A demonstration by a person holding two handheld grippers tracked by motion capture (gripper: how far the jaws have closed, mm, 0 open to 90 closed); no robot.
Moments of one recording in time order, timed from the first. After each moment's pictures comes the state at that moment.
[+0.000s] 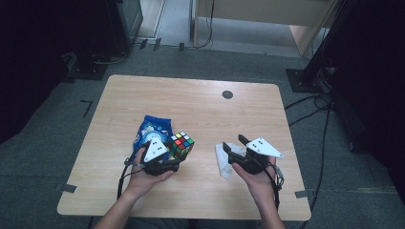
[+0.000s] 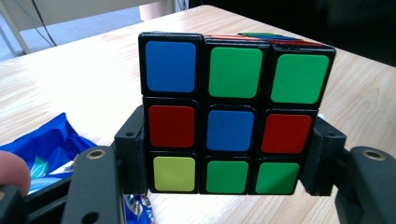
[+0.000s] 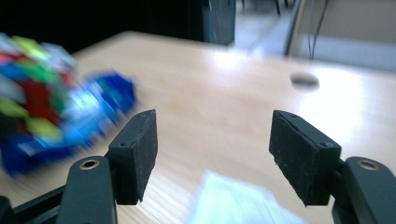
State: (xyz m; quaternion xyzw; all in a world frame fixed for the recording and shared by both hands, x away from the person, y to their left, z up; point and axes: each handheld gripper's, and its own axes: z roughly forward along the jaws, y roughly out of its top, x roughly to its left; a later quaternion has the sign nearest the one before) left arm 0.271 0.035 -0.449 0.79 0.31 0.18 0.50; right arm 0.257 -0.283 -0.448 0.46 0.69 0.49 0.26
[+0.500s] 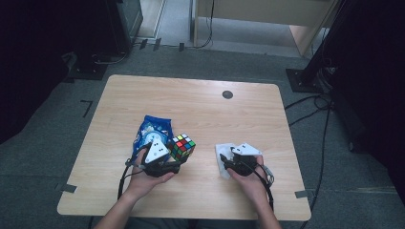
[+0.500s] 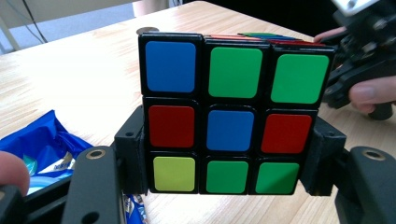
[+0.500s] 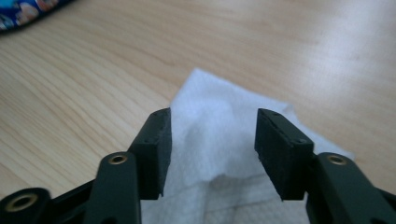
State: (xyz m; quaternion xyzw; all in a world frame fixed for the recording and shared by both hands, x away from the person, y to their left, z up) left arm 0.268 0.033 -0.450 0.79 0.30 0.17 0.50; right arm 0.281 -0.275 -0.519 0.46 0.77 0.38 0.21
